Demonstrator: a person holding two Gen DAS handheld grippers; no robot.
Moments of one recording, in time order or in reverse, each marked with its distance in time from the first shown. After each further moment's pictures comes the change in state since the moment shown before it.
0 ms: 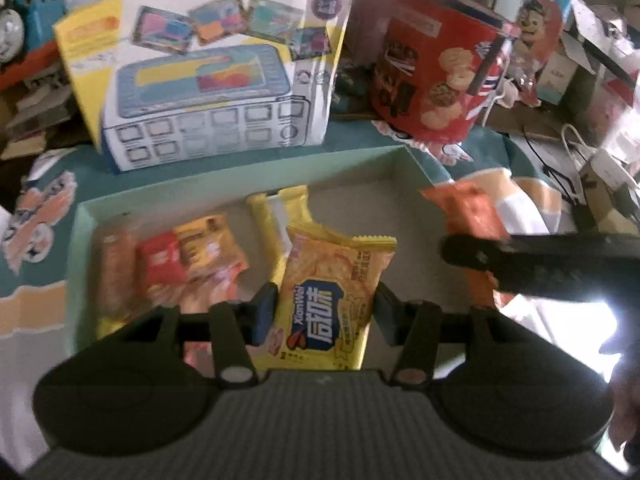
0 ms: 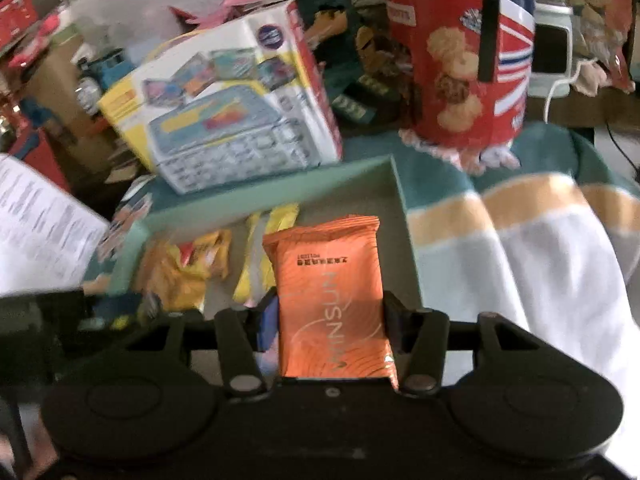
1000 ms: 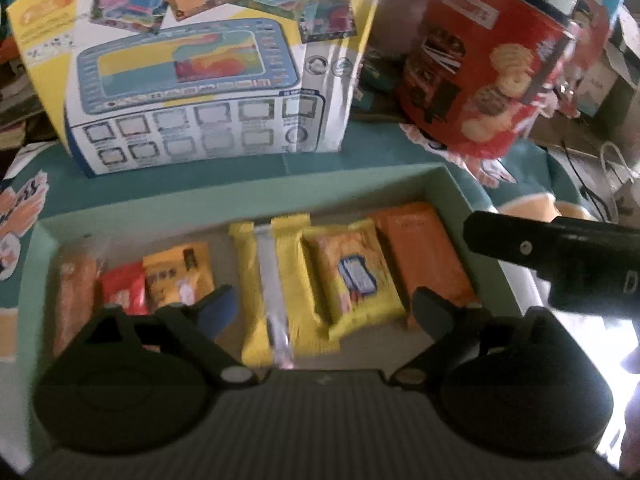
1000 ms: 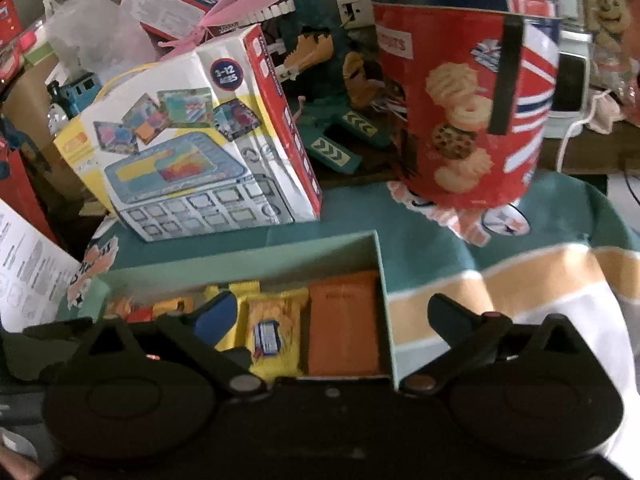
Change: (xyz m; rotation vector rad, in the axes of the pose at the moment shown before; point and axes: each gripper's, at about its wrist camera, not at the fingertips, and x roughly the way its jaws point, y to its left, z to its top) left arm 0.065 0.001 0.030 -0.048 0.030 0.030; right arm 0.028 -0.020 0.033 -0.005 -0.058 -0.023
